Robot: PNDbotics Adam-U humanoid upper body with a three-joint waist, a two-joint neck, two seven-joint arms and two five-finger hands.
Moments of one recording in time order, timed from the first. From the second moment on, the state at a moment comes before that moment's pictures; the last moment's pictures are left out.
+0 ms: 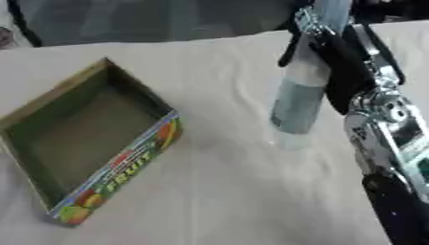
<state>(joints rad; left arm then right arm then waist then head) -0.26 0.35 0.11 -1.98 0.06 0.18 0.36 -0.65 -0.52 0.07 -1.96 -0.57 0.27 -0.25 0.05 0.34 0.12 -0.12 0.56</state>
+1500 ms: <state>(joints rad) -0.40 0.32 0.13 -1.98 0.12 0.25 0.52 -0.97 -0.28 0.25 -1.32 -0.38 -0.16 -0.32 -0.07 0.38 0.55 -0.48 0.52</state>
